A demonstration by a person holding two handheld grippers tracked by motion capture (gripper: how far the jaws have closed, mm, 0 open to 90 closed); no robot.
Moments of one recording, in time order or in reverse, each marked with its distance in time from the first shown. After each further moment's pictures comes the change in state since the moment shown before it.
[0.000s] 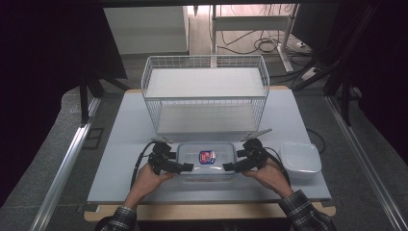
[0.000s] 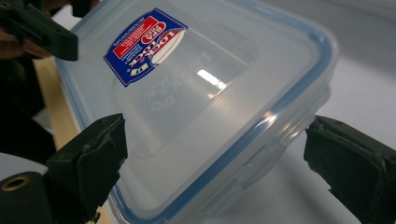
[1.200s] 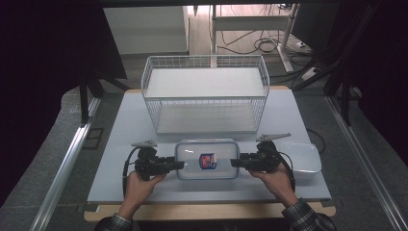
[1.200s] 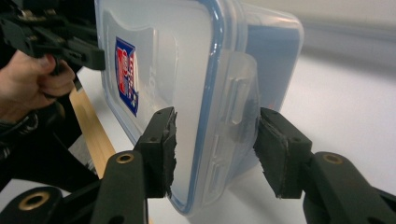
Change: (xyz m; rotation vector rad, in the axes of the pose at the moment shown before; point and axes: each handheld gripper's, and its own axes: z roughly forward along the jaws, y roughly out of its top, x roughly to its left) left arm -0.017 -0.019 -0.043 -0.155 -0.018 -0.033; right arm 0.009 -0.015 -0.038 -0.166 0.032 0.091
